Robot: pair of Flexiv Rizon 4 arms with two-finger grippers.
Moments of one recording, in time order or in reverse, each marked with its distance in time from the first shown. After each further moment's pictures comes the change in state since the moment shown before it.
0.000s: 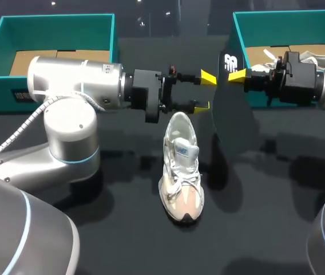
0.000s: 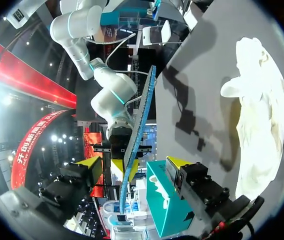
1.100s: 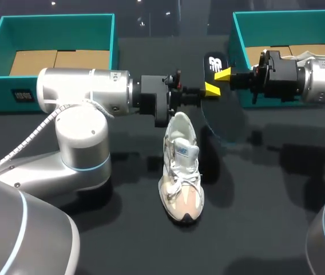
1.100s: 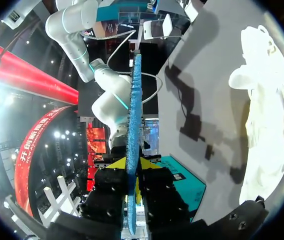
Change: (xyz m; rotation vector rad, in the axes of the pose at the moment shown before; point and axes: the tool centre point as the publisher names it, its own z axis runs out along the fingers) left arm 0.008 0.005 0.014 -0.049 -0.026 0.005; right arm -0.013 0.011 0.030 0.084 0.003 0.089
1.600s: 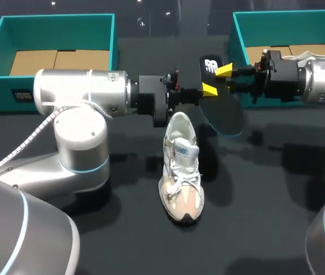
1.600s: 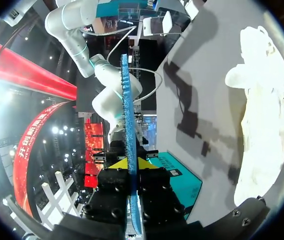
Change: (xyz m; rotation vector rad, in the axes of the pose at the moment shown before) left arm 0.003 0.005 -0.009 -0.046 0.021 -0.025; right arm 0.003 -0.003 -0.003 0.011 0.029 -0.028
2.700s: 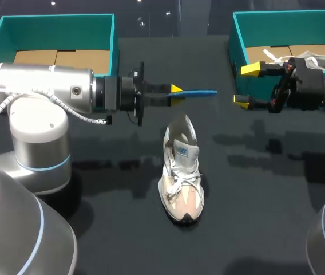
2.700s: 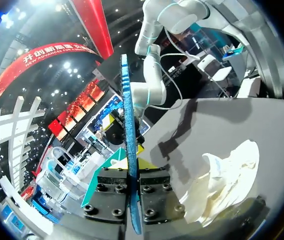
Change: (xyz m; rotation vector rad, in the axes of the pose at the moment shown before) left arm 0.001 -0.014 -0.070 -0.032 0.059 -0.778; right arm 0.004 -0.026 -0.048 0.012 0.049 -0.062
